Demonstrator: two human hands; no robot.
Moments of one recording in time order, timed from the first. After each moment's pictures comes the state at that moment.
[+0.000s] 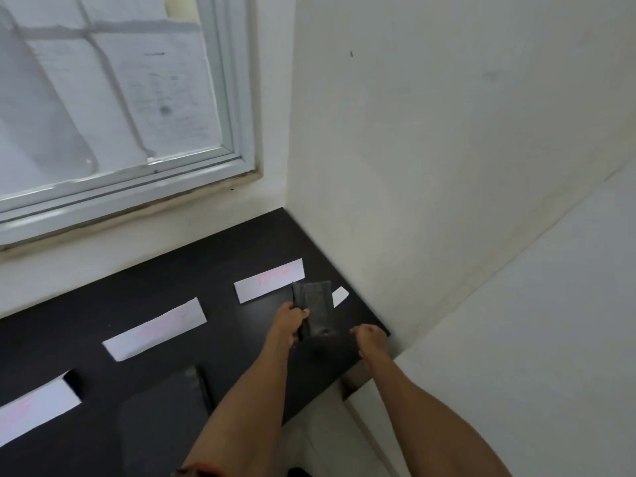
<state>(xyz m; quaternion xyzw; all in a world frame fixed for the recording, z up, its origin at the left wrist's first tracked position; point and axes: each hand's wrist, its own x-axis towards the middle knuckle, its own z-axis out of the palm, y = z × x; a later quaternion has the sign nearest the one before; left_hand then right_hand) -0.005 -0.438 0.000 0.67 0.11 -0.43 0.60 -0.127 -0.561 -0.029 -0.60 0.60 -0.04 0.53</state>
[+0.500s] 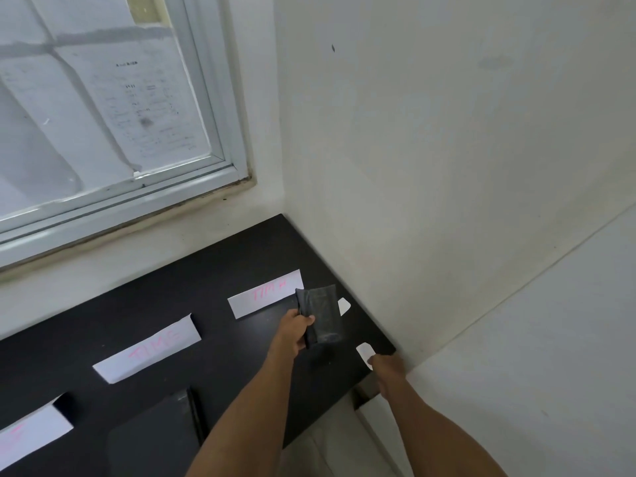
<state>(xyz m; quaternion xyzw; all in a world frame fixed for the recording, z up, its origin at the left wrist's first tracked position) 0.007 -0.481 -0.007 0.65 0.15 -0.44 0.60 -0.144 -0.604 -0.054 -0.56 0.65 0.03 0.51</state>
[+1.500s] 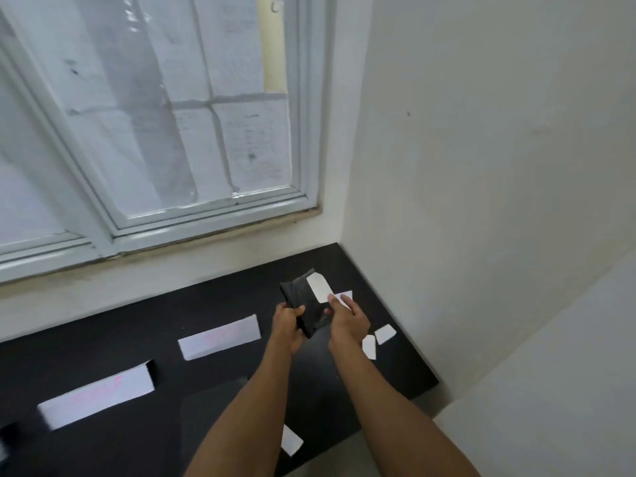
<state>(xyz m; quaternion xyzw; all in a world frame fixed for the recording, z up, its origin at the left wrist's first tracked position) 0.020 -0.357 0.077 0.51 0.20 -0.29 0.79 -0.023 -0.446 0.081 -0.45 0.46 -0.21 0.73</state>
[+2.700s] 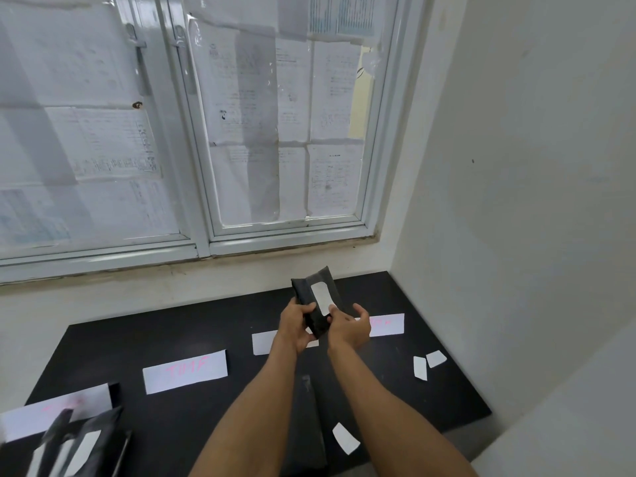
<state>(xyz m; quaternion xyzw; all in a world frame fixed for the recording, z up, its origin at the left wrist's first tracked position) 0.002 -0.197 0.128 0.48 0.12 -0.25 0.83 -0.033 -0.274 0.122 -0.53 0.41 -0.24 0.70</state>
